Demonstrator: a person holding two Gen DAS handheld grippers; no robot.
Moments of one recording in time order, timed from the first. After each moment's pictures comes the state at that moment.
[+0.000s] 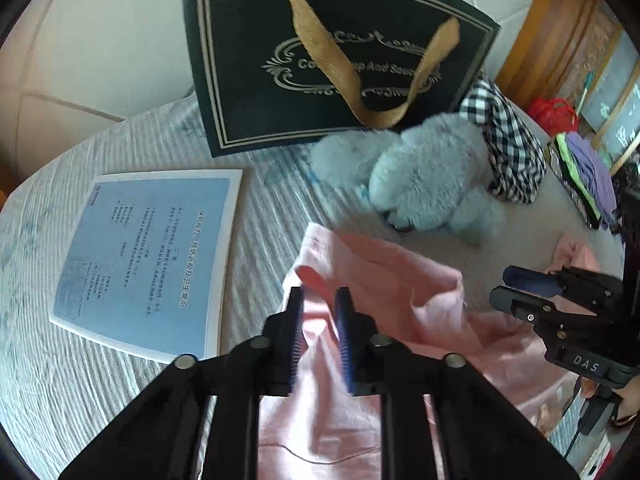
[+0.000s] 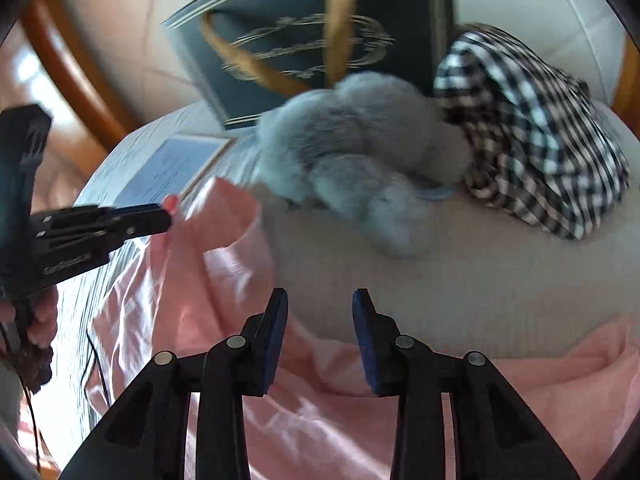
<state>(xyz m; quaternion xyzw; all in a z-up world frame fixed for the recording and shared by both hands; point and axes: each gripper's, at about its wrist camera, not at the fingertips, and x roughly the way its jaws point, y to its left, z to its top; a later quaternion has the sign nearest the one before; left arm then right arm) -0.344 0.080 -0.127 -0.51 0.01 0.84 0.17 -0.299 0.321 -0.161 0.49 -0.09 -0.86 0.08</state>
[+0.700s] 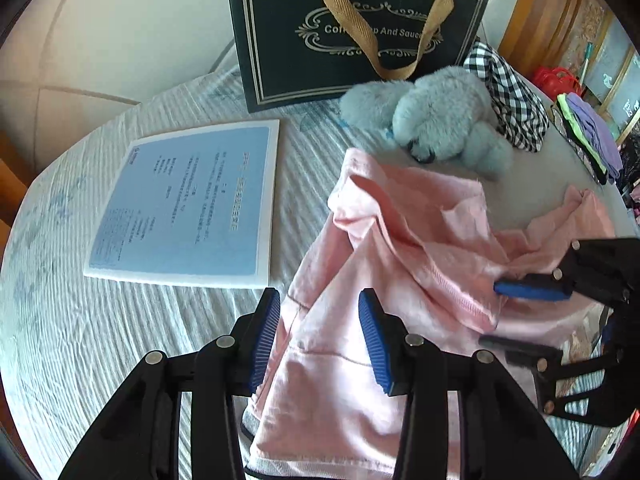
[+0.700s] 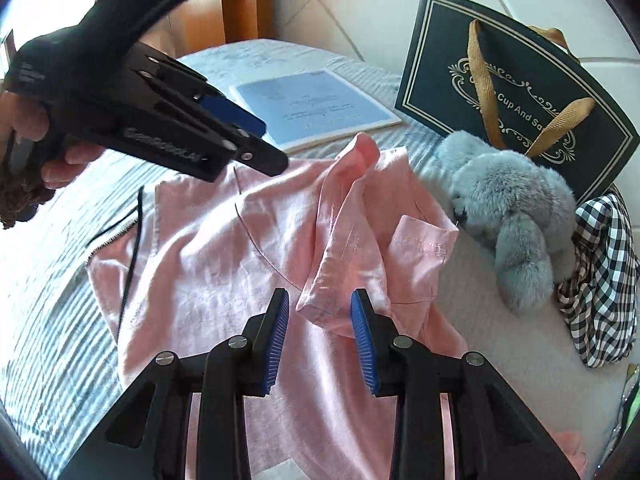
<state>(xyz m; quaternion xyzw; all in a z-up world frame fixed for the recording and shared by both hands) -0.289 0.047 -0.141 -0.54 0.09 0.82 0.16 -0.256 0.196 -0.170 0.46 0.20 -0.83 0.24</state>
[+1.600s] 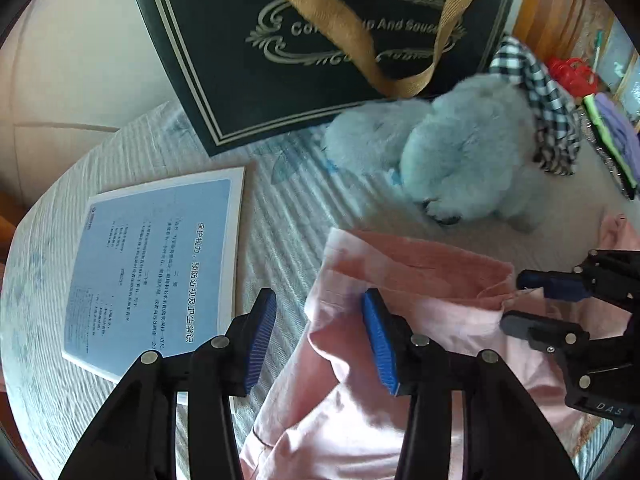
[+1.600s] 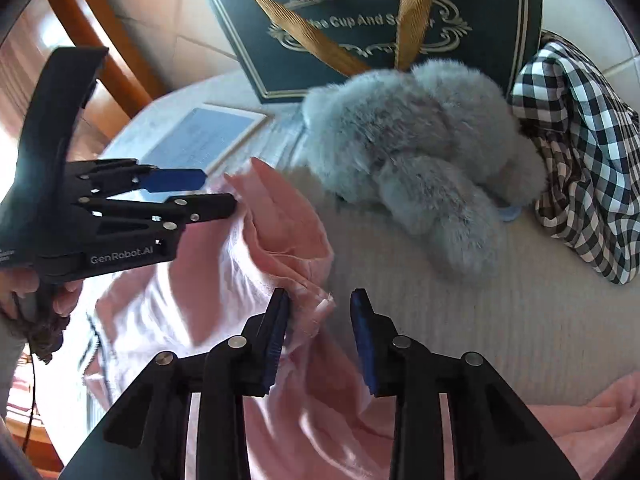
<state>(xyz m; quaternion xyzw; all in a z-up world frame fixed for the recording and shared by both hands) -0.366 0.098 -0.163 -0.53 0.11 0.83 0.14 -0.334 0.280 -0.180 0.50 -0.03 -0.85 0.15</state>
